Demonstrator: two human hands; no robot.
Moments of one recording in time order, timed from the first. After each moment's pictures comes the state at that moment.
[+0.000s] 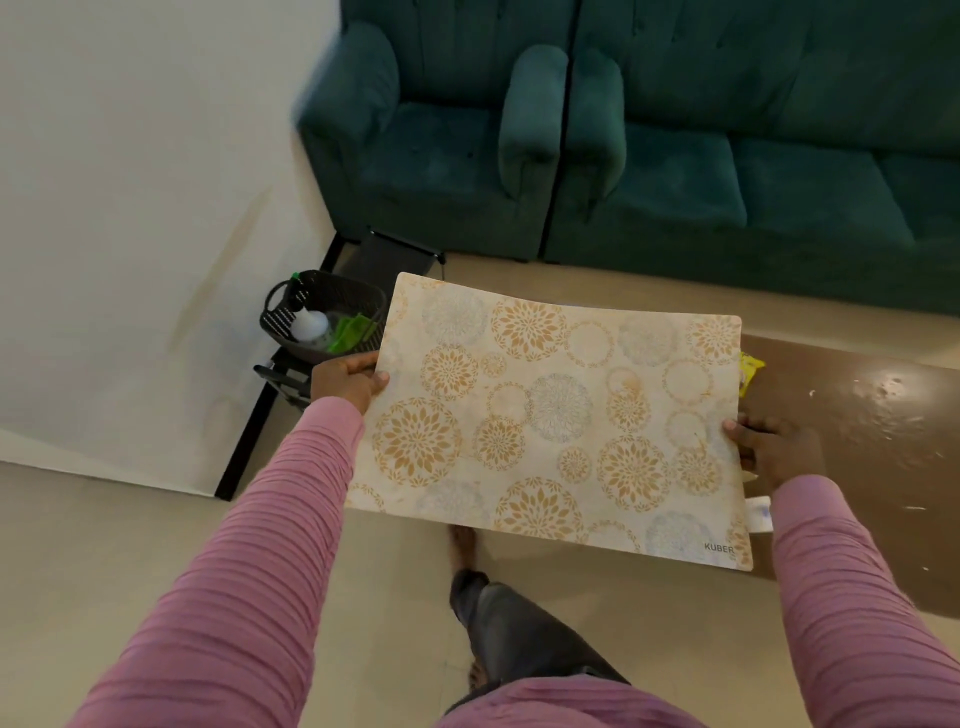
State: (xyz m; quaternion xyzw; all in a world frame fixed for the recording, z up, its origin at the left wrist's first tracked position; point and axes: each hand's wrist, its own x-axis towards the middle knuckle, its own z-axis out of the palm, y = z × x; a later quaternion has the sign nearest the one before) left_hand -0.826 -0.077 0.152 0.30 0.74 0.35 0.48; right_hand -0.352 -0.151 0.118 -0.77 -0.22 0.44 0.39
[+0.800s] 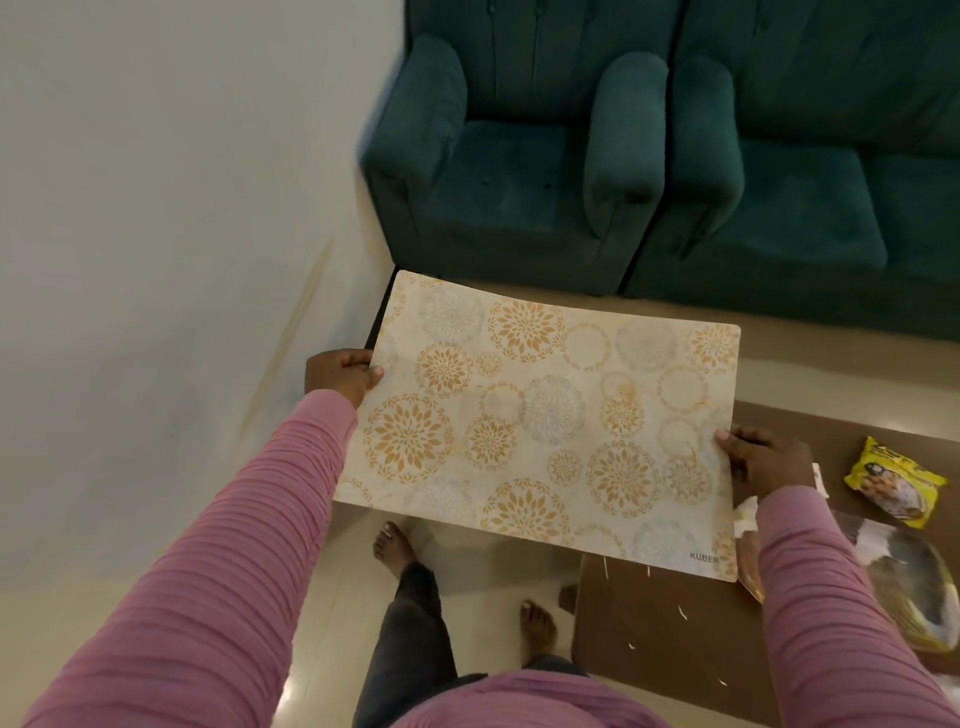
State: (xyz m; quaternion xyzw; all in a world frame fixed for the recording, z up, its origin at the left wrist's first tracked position) left_hand -1.006 0.191 0.157 0.33 0.80 0.30 0.41; right_hand -0.545 0.110 0.117 -0.78 -0.19 0.48 0.37
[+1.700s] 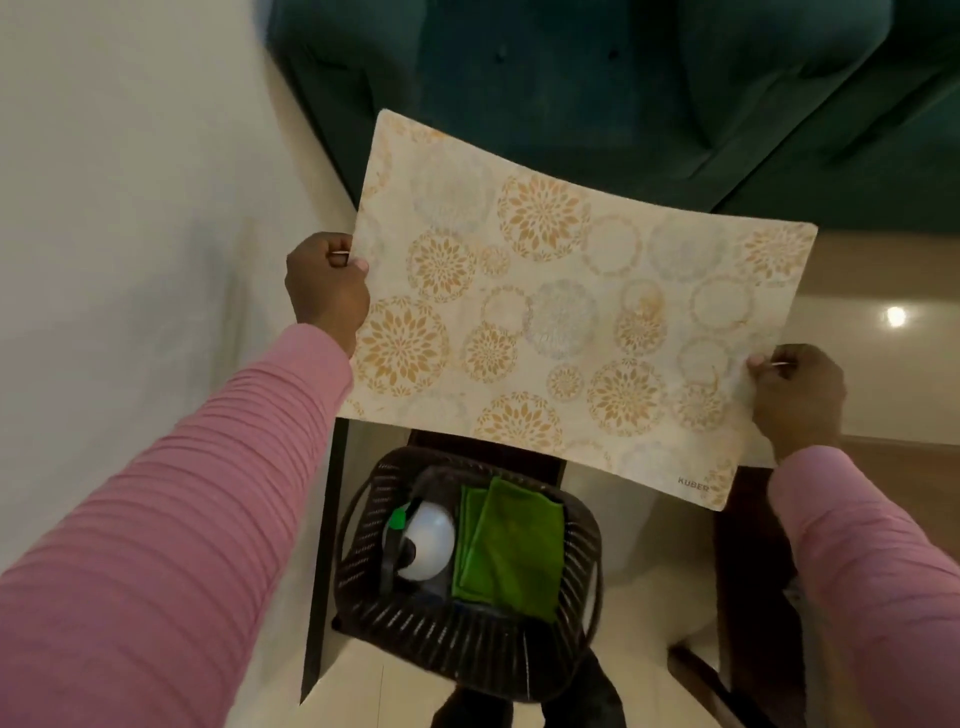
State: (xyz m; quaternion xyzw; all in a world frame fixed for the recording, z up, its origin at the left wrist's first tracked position) left_hand -1.115 0.592 -0.105 0.41 0.77 0.34 0.34; right_hand -0.729 0.442 -0.126 -0.89 -0.28 0.23 0.26
